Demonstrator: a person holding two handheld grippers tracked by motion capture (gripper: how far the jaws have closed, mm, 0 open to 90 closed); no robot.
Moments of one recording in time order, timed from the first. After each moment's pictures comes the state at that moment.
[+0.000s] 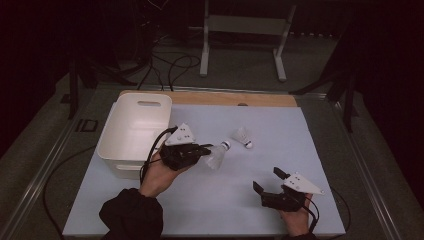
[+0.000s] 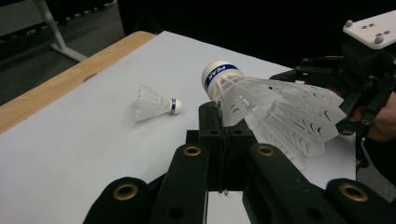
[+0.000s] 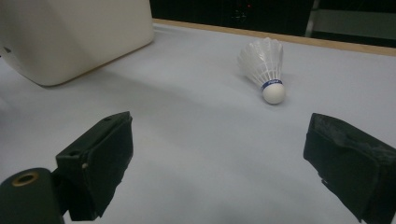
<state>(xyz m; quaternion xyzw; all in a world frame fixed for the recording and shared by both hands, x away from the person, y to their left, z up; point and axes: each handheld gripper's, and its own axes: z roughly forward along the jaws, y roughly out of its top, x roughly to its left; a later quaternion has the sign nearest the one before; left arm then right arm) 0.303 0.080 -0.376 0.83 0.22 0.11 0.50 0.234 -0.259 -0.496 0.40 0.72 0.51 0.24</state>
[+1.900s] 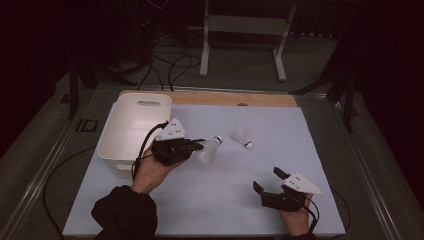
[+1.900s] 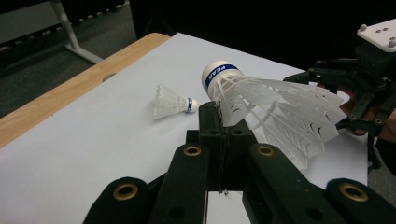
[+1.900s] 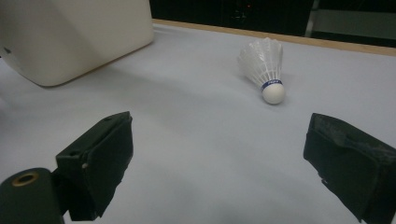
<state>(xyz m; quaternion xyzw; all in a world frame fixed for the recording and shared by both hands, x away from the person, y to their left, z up) 0.308 0.098 -0.368 0.83 0.24 0.12 0.50 0.234 -0.259 -0.496 0.40 0.72 0.52 0.24</state>
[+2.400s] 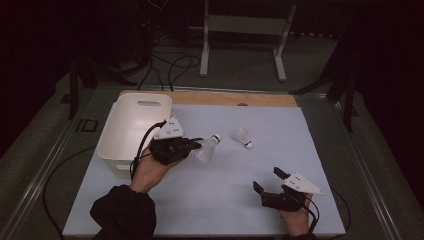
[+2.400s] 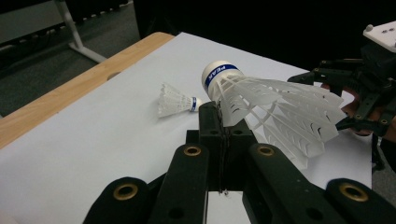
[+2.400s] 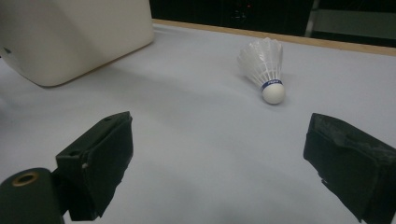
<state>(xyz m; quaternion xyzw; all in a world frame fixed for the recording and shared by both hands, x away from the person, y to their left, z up) 0.310 0.103 -0.368 0.83 0.24 0.12 0.49 0.234 -0.259 -0.496 0.40 0.72 0.51 0.24</state>
